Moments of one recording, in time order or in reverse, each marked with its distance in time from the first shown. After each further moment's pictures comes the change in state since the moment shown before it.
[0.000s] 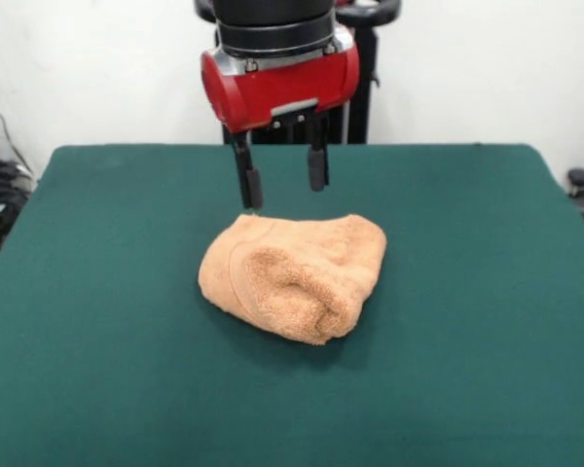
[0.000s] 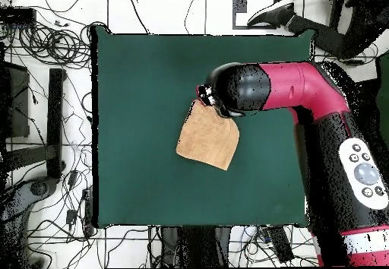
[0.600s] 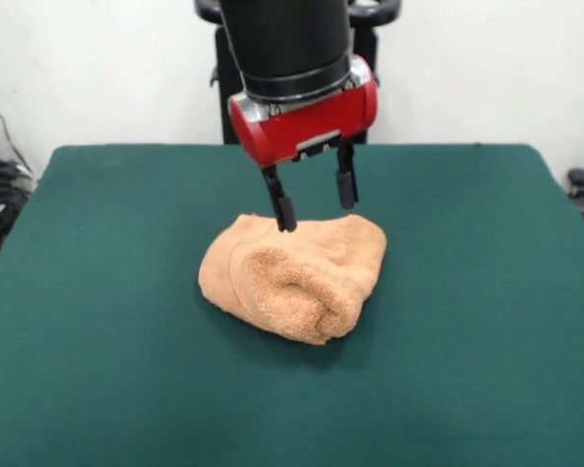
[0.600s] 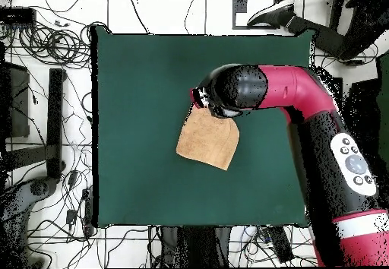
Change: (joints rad) arm -0.005 0.069 0.004 -0.001 0.083 0.000 0.000
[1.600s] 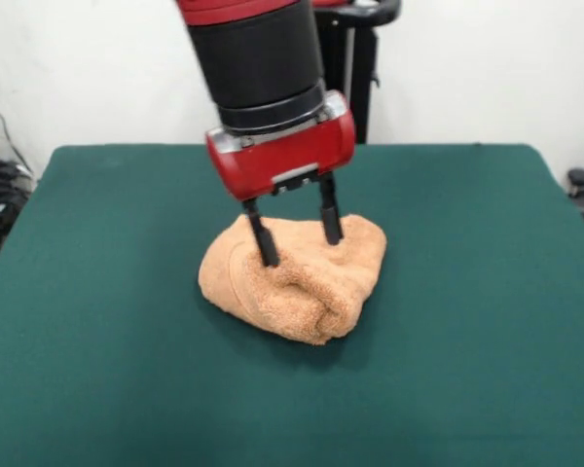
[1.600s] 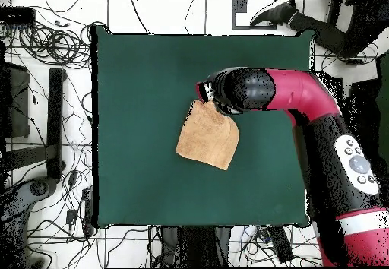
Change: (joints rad) arm -0.021 0.052 -0.002 -0.004 0.005 -0.106 0.000
